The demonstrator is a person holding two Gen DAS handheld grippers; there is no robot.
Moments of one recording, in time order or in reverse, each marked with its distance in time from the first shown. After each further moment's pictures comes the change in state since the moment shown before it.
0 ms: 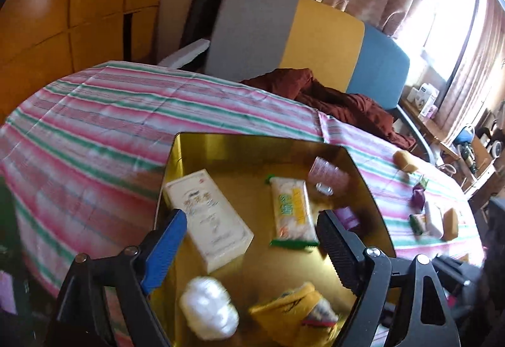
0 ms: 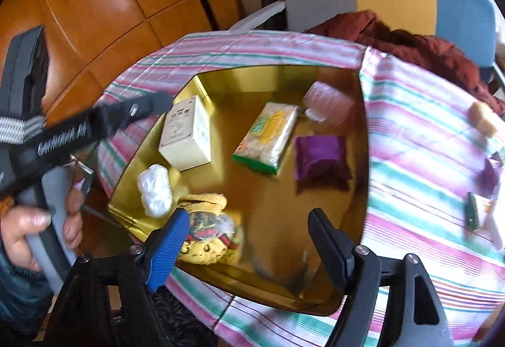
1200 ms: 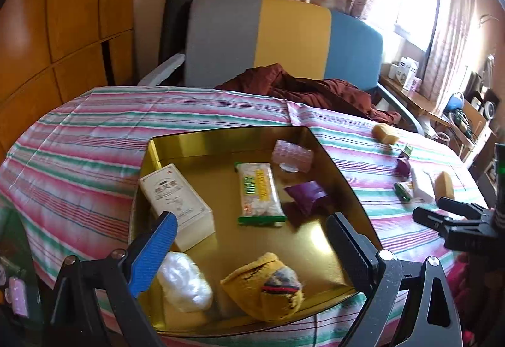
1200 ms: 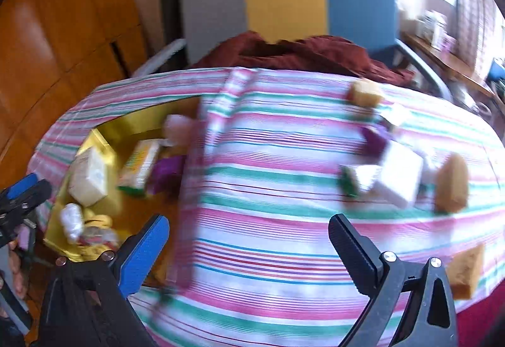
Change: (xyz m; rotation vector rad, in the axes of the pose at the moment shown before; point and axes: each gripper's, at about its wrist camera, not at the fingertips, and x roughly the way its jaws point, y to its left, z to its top) left arm -0.027 -0.057 -0.027 0.165 -0.025 -0.010; right arm -0.065 -0.111 -0.031 0.235 -0.142 -0.326
